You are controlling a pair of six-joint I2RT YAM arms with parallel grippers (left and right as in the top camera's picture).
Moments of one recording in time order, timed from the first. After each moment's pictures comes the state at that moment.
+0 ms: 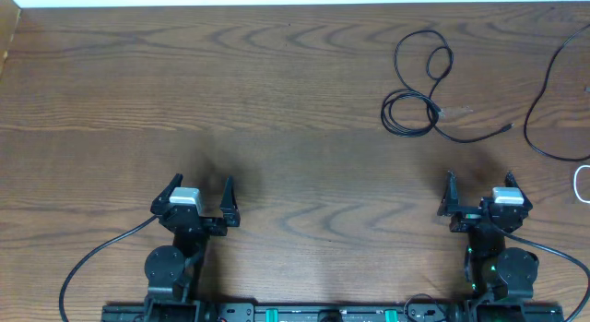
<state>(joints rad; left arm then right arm) -0.07 0.01 0.02 -0.12 0.05 -0.09 -0.01 0.01 0.01 -0.07 0.04 -0.02</state>
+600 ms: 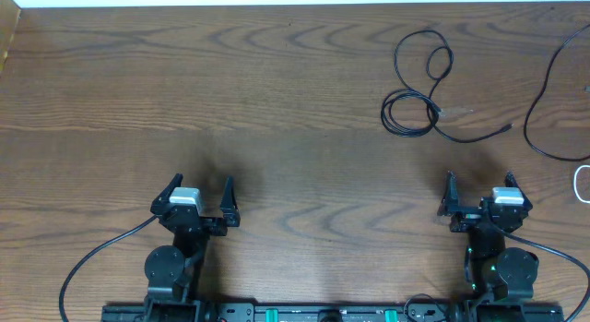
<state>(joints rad) -0.07 0.01 0.02 -0.12 0.05 -0.09 -0.01 0.01 0.01 -0.07 0.04 -0.02</state>
